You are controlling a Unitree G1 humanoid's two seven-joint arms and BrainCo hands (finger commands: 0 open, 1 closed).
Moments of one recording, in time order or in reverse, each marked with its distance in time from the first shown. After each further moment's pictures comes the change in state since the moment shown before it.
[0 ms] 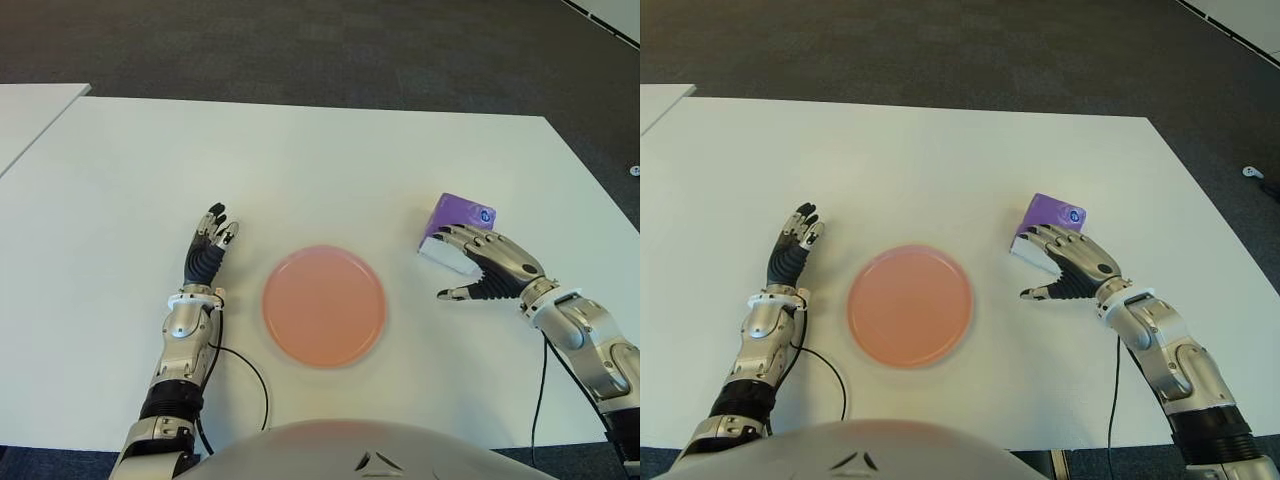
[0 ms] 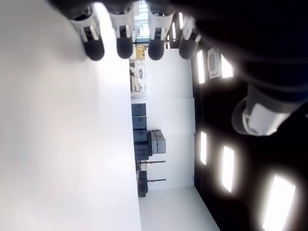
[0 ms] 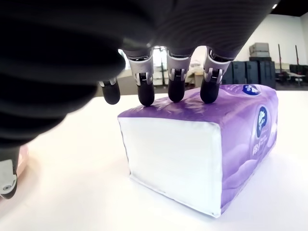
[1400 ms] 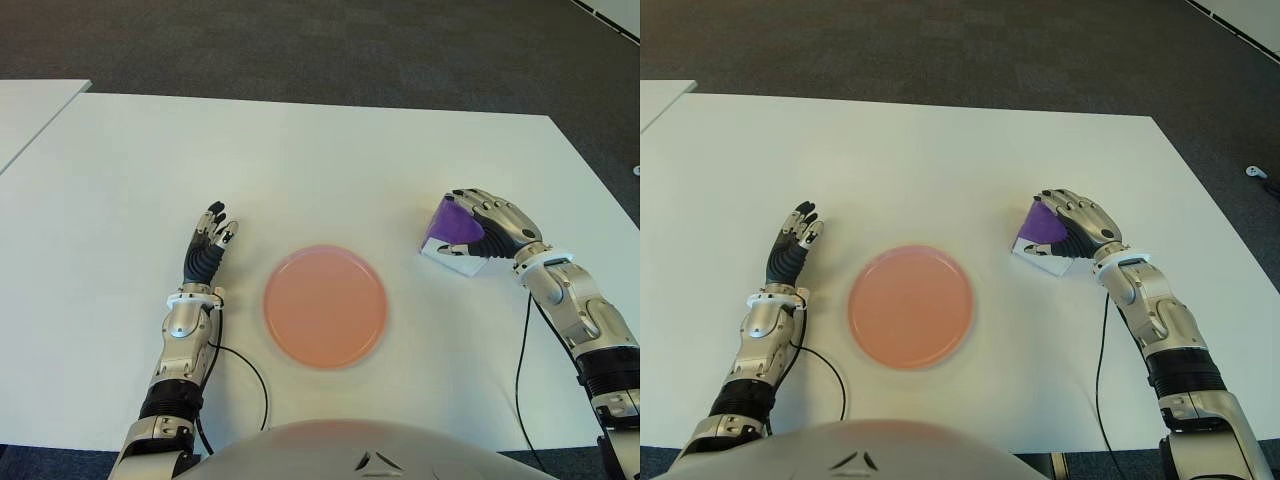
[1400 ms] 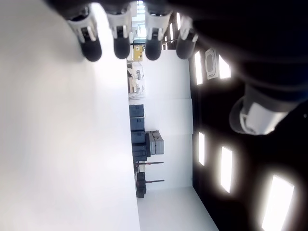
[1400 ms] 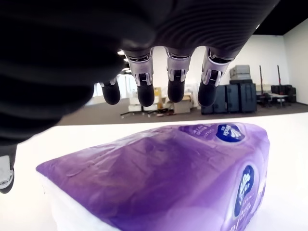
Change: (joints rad) left arm 0.001 0.002 0.000 0.001 0.003 -0.011 0.000; right arm -0.287 0.049 0.101 0.351 -0.037 -0.040 -0.173
